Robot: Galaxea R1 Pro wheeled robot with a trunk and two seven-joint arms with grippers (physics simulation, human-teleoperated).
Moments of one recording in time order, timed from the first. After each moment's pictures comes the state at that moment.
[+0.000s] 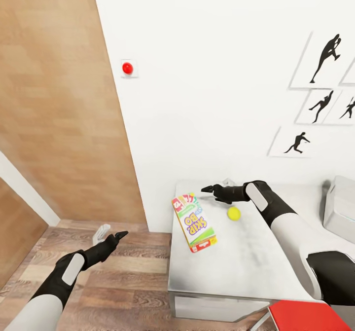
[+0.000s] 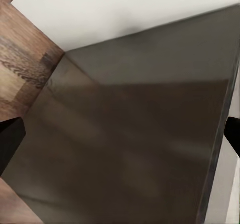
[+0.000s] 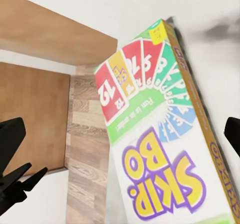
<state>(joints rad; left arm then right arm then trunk) -0.60 0.10 0.34 -0.60 0.52 0.56 -0.40 -1.08 -0.11 0.19 -0.51 -0.66 0.85 0.35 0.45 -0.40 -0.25</state>
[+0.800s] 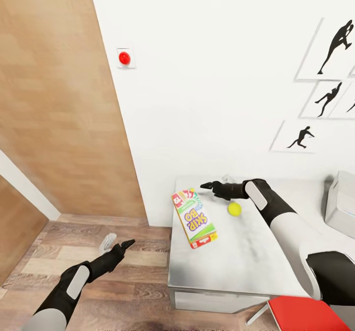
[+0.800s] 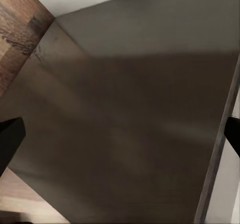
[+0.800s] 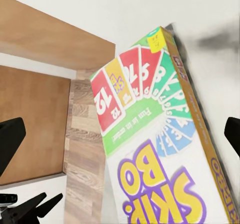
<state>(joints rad) -0.54 0.05 0.34 -0.60 0.52 0.56 -0.48 -1.08 -0.11 0.18 -0.54 -0.66 0.81 0.35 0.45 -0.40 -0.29</state>
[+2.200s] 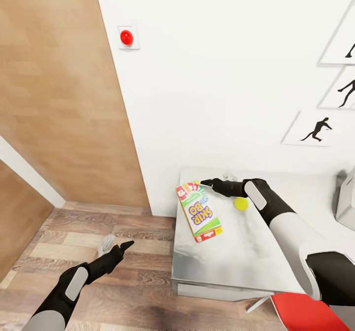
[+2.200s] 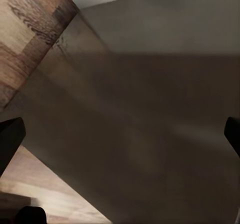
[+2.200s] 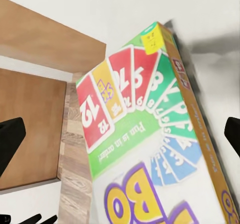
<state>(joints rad) -0.53 0.06 0.35 -0.60 0.51 0.56 -0.48 -1.07 -0.11 0.18 -0.55 -0.65 0.72 0.36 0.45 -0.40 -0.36</state>
